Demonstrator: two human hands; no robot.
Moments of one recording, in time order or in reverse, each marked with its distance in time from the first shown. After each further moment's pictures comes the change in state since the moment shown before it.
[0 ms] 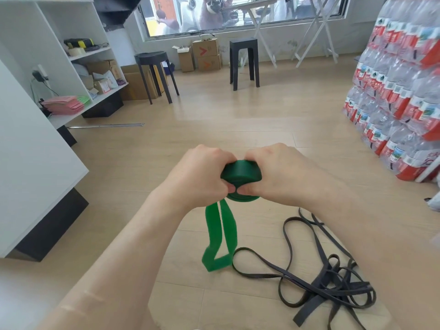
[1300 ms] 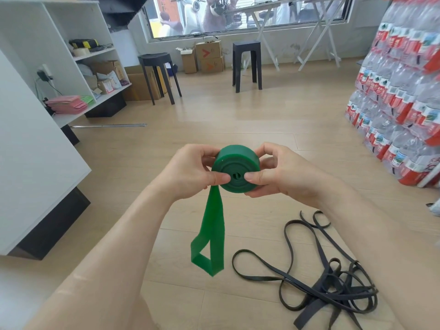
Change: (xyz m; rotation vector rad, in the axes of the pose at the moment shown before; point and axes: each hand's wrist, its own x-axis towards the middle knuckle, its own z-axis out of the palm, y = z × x) left_hand -0.001 -0.030 0.001 -0.688 -0.005 -0.162; right_hand 0.007 0.019 0.015 1.171 -0.148 0.234
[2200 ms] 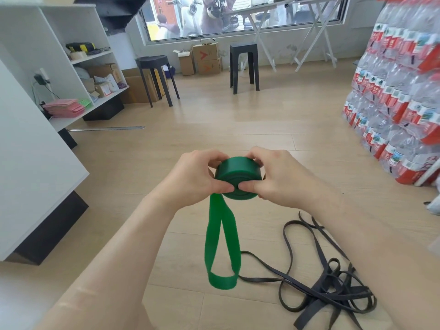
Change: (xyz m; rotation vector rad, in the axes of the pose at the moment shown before) left_hand 0.000 0.004 0.010 0.220 0.021 0.016; right_hand 0.004 0.004 0.003 -0.726 0.151 -0.303
